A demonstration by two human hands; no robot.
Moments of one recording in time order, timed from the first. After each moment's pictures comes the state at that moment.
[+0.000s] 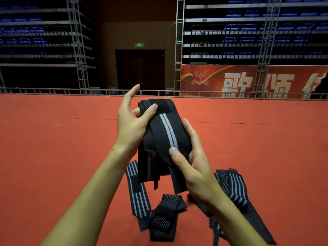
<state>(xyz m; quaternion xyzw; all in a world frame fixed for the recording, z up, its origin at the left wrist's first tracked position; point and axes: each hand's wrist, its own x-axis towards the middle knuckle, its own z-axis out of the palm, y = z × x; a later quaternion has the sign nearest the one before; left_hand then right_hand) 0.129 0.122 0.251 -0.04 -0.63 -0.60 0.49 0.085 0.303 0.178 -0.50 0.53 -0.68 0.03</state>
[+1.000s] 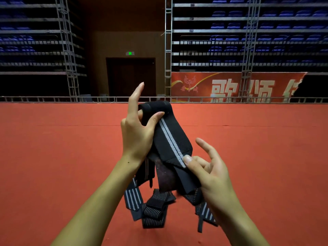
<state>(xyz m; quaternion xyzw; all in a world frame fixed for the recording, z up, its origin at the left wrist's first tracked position) 0.173 0.202 0.245 -0.06 -0.69 -0.36 0.63 0.148 0.397 0.178 -0.33 0.53 -0.78 0.08</state>
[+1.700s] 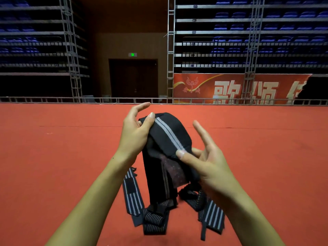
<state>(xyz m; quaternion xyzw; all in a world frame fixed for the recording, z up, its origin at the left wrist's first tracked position) 0.159 0.171 0.247 0.00 -0.69 -0.56 0.46 0.126 0.383 0.214 -0.39 0.52 -0.75 0.15</state>
